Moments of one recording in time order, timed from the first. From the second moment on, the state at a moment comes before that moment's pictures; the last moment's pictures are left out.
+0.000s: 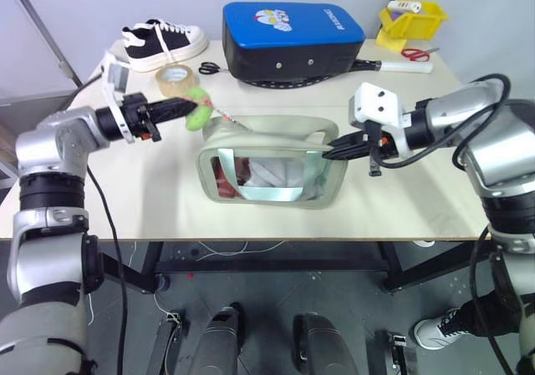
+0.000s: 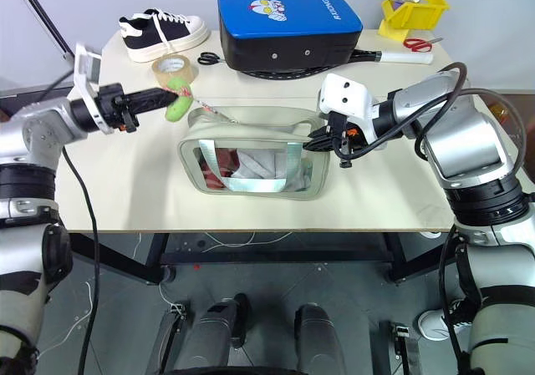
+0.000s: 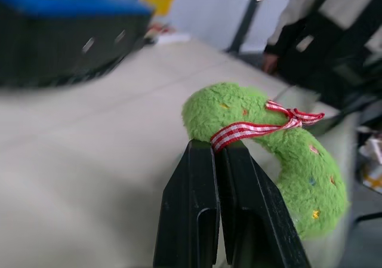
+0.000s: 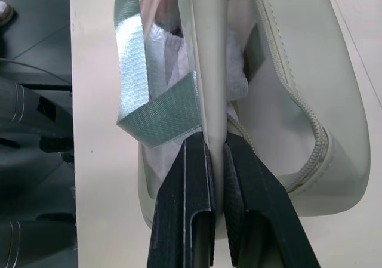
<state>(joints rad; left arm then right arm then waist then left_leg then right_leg) -1.02 0.68 0.16 0.50 -0.51 0.67 -1.23 -0.95 -0.86 0.23 -0.08 0.19 0.69 1.32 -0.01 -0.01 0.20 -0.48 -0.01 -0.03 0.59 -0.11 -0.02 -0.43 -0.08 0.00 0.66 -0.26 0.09</state>
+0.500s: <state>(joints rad) -1.02 0.60 0.01 0.39 -0.46 0.68 -1.18 -0.95 -0.85 0.23 -0.08 0.19 0.71 1.30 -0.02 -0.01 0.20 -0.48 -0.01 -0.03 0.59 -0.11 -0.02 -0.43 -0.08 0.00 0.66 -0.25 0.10</state>
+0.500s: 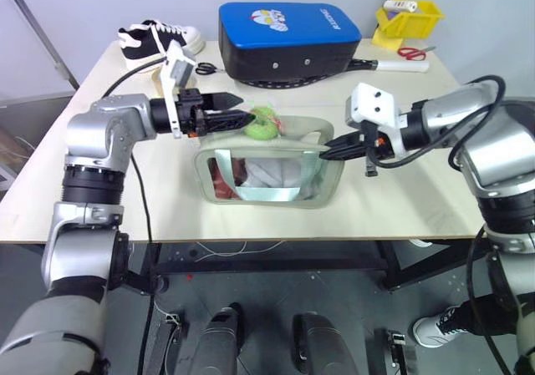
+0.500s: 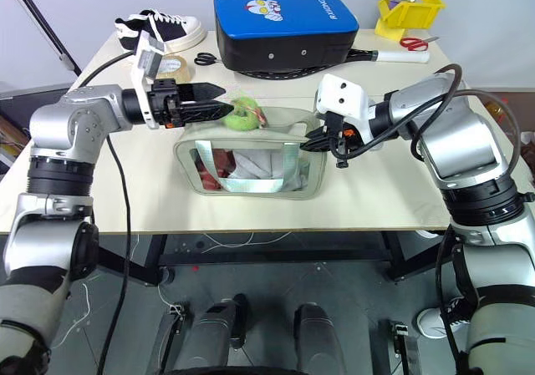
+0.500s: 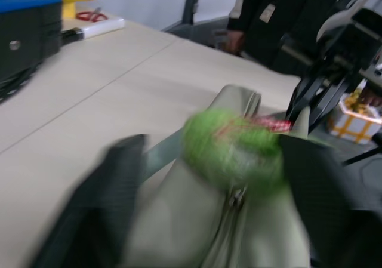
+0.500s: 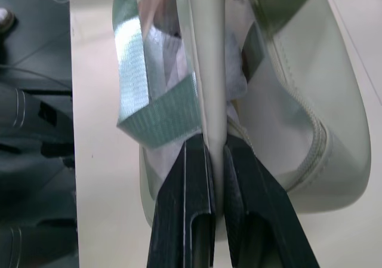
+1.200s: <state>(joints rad) -0.72 0.77 0.03 0.16 -0.46 0.60 -1.26 -0.95 -0.85 0.23 -0.08 0.19 0.71 1.30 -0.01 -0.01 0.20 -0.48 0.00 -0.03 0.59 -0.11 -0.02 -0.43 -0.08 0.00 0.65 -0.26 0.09</state>
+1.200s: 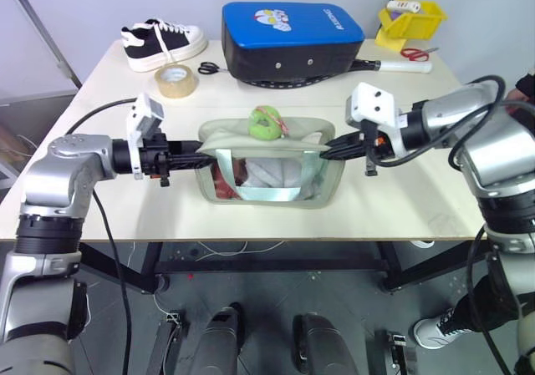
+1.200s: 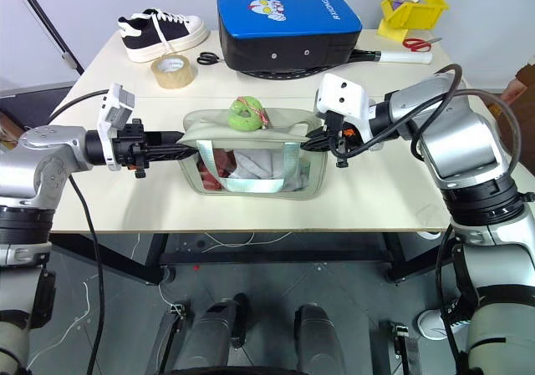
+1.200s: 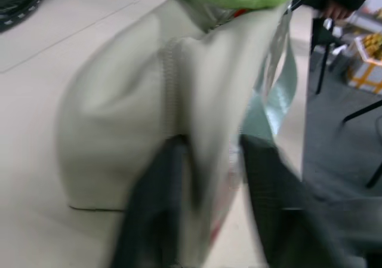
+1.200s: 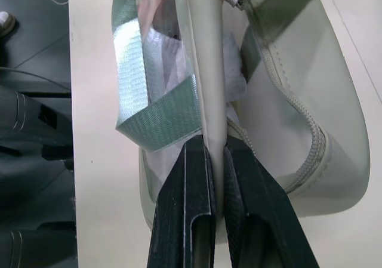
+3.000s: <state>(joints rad) -0.63 0.74 0.04 -0.03 -0.54 0.69 -1.07 -0.53 -0.95 0.25 -0.10 0.00 0.62 0.94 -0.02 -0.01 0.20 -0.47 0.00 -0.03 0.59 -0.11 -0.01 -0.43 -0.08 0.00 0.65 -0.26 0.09</state>
